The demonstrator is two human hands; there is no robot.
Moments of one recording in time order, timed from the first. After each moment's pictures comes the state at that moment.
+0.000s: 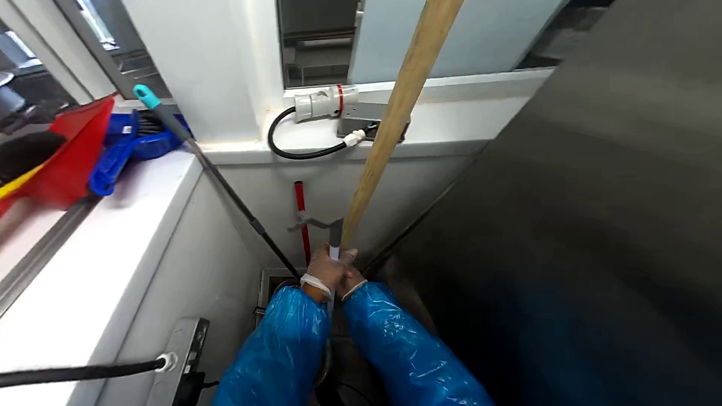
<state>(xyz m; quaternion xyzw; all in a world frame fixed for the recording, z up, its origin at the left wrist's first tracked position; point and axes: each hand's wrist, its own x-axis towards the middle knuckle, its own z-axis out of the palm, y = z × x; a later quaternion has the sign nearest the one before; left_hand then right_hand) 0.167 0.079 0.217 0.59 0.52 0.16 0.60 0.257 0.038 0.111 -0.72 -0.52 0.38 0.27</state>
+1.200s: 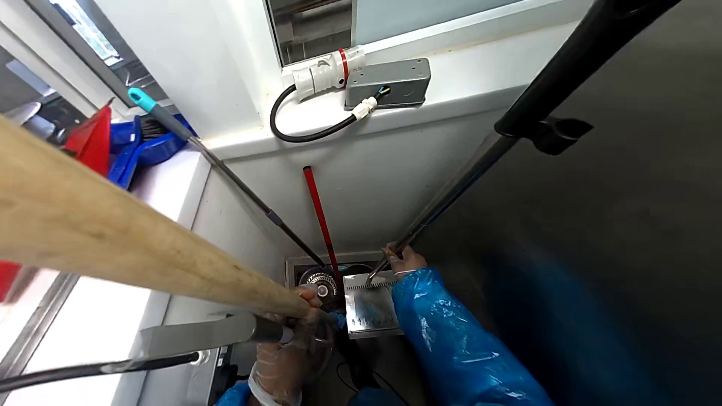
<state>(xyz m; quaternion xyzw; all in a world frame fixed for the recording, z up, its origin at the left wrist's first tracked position) 0.027 -0.016 0.236 0.54 0.39 0.47 0.57 0.310 0.014 0.082 -0.85 -0.29 0.32 0.32</state>
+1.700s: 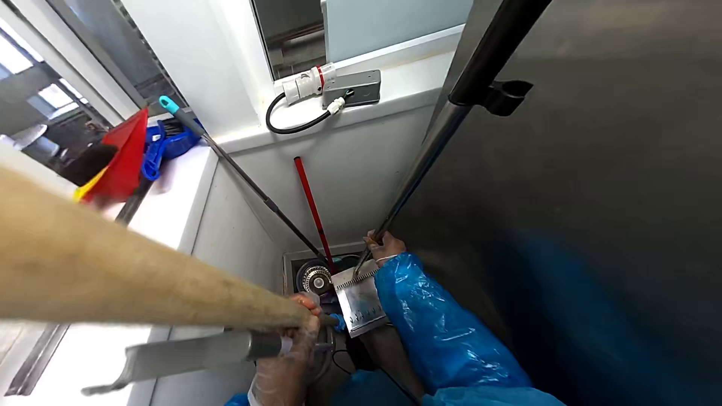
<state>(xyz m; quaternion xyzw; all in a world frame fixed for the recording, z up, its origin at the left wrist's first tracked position) -0.013 -0.122 0.267 0.55 0.36 0.48 0.58 0.261 -0.053 0.131 -0.83 -0.32 0.28 0.36</state>
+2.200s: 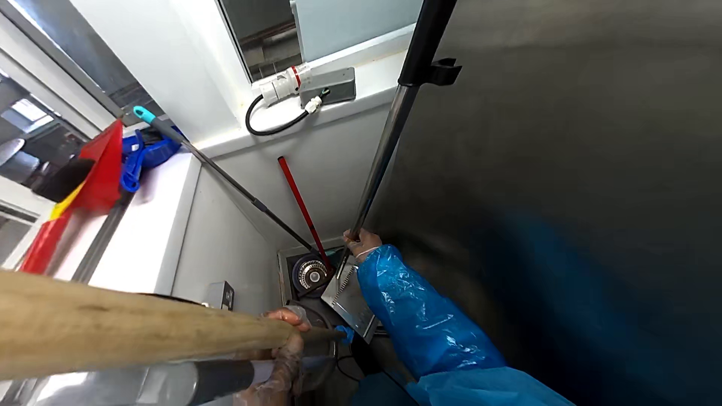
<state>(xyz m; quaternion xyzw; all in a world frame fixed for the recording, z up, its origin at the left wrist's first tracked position) -0.025 -0.147 0.300 0.56 0.31 0.47 0.61 0.247 -0.054 0.145 -0.79 -0.35 0.37 0.34</state>
